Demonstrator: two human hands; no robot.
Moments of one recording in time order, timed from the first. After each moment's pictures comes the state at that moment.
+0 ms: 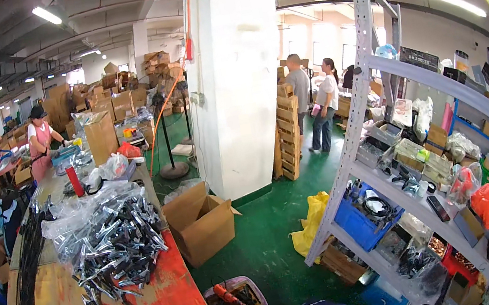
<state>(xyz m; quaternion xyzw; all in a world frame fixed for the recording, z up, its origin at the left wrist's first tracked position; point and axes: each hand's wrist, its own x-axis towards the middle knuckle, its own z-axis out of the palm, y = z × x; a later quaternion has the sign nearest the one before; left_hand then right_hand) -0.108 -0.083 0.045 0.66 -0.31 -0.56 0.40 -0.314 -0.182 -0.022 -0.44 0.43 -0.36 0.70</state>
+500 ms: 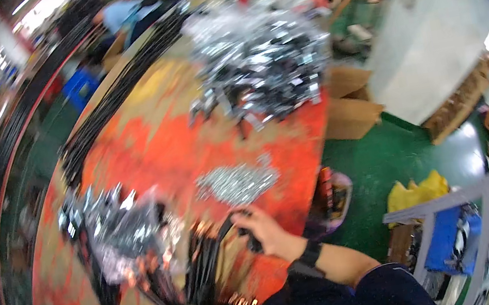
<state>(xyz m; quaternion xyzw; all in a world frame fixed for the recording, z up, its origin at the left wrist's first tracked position) -0.058 0.028 -0.009 0.74 -0.17 -0.43 0.48 -0.310 -0.182 -0.006 -0.19 0.45 -0.38 0.79</state>
